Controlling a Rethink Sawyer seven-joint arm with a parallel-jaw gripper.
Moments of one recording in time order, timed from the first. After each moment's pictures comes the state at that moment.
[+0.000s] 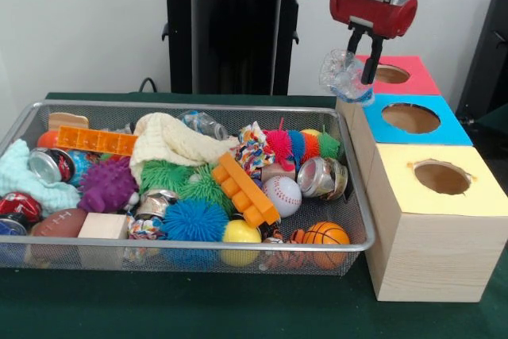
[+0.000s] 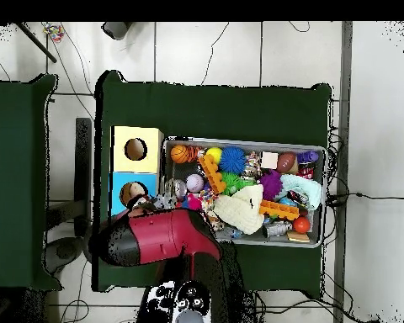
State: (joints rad) arm 0.04 -0.85 -0.05 1.83 -0.22 0.49 2.70
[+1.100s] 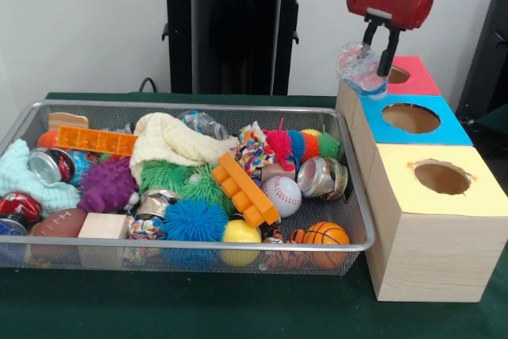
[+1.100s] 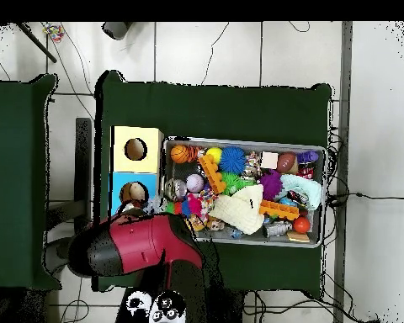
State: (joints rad) arm 0.12 -0.86 -0.08 1.83 -0.23 0.49 2.70
